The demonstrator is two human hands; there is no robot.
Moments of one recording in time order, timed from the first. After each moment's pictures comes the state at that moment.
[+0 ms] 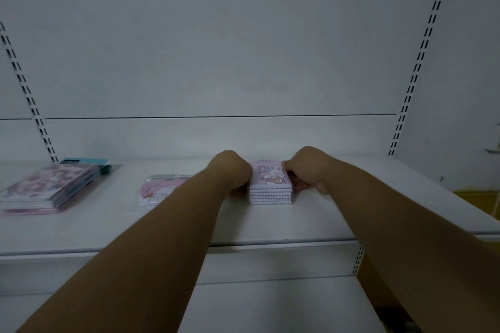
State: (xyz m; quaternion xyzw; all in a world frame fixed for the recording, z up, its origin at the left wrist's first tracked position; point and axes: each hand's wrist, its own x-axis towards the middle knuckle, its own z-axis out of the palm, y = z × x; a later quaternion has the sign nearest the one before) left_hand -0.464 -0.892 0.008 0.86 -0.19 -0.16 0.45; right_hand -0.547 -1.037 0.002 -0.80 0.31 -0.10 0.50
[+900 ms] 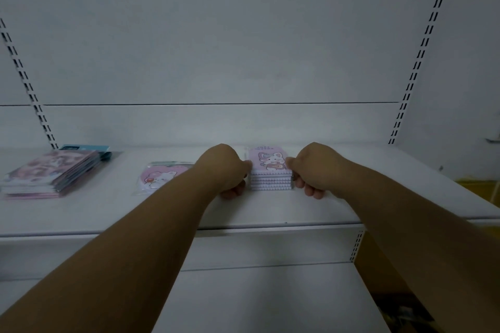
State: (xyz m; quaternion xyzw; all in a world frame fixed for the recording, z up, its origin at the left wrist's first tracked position) left_hand -0.479 -0.864 -0.001 0.88 -0.24 -0.15 0.38; right_hand -0.587 -1.014 0.001 -0.86 0.32 -0.07 0.40
